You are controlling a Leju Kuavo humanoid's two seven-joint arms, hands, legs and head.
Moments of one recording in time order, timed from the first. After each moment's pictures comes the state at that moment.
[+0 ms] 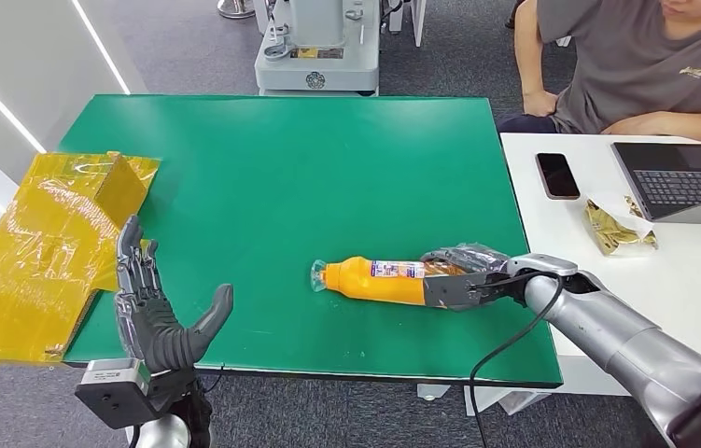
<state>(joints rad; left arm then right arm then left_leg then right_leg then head) 0.07 -0.22 -0.29 -1.57 -0.21 0.42 -0.62 -0.85 -0.44 1.10 -0.91 0.28 0.37 -0.18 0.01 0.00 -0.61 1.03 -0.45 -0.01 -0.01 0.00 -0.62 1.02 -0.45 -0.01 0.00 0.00</state>
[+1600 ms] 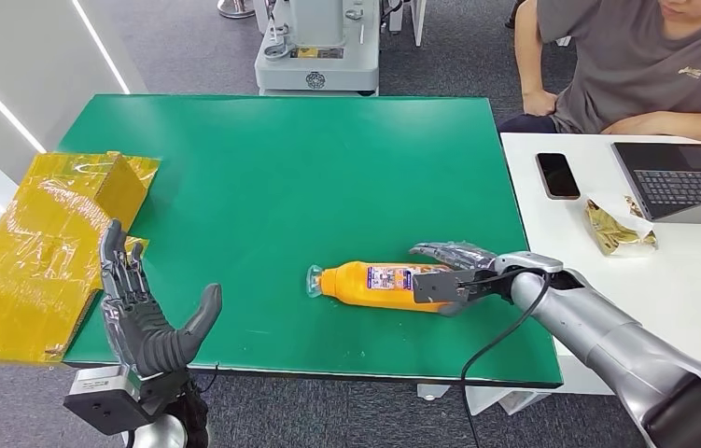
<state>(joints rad) 0.07 -0.21 -0.29 -1.57 -0.17 0.48 -0.67 -0.87 -0.36 1.09 -0.80 0.30 0.36 -0.24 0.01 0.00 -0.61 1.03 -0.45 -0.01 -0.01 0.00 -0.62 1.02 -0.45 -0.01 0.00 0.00</state>
